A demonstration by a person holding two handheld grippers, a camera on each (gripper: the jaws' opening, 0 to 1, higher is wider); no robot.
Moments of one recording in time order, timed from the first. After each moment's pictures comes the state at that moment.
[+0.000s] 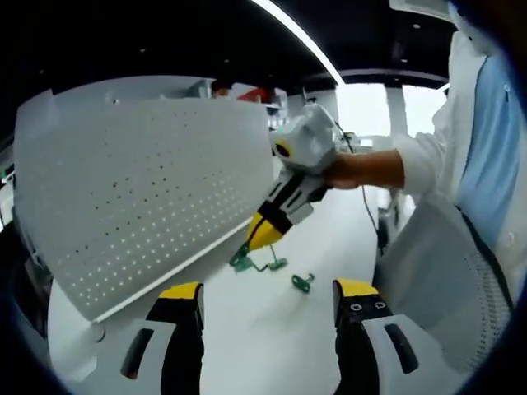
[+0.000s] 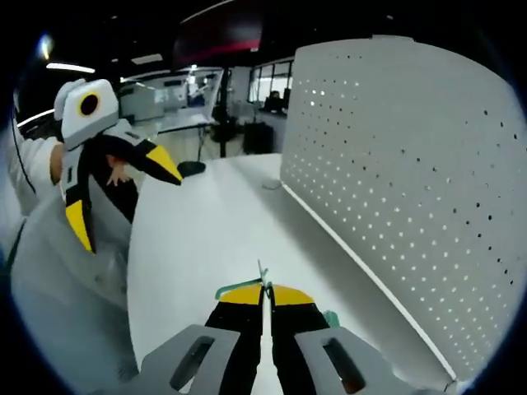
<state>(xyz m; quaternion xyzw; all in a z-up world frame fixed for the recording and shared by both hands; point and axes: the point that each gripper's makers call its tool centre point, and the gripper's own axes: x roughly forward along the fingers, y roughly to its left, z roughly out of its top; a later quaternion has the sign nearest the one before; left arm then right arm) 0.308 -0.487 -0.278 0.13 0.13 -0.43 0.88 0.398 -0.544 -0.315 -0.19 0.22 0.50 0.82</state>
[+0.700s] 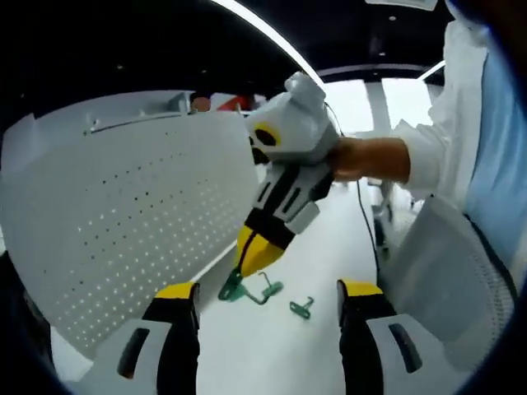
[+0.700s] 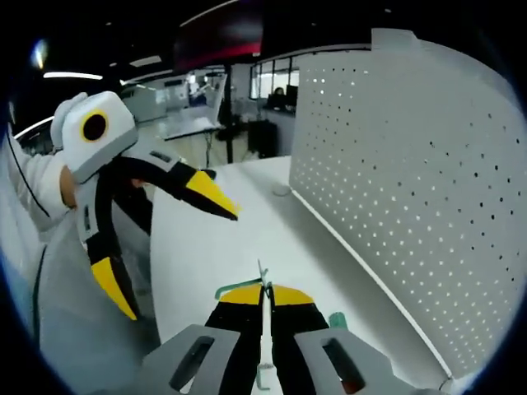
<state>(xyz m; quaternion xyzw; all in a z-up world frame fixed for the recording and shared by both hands) 0.331 -0.534 -0.265 0.16 0.10 -0.47 0.86 0.375 -0.536 -0.284 -0.19 0.24 0.52 0.80</state>
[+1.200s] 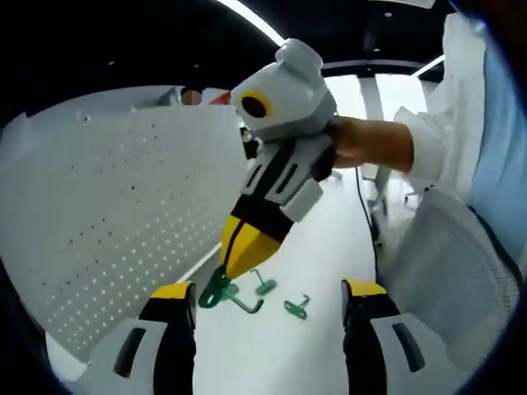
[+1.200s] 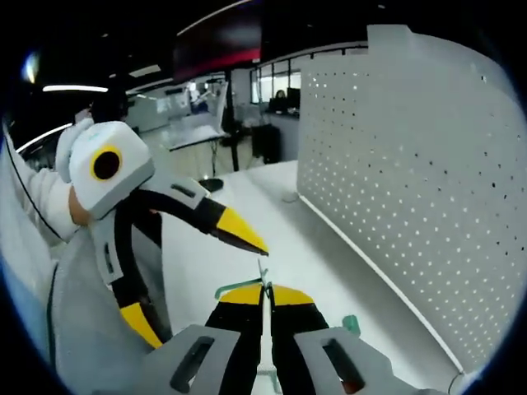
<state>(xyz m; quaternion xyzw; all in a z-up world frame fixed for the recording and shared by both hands) 0.330 -0.543 -0.279 0.17 0.11 -0.48 0.85 0.367 -0.526 -0.275 -0.16 0.24 0.53 0.80</state>
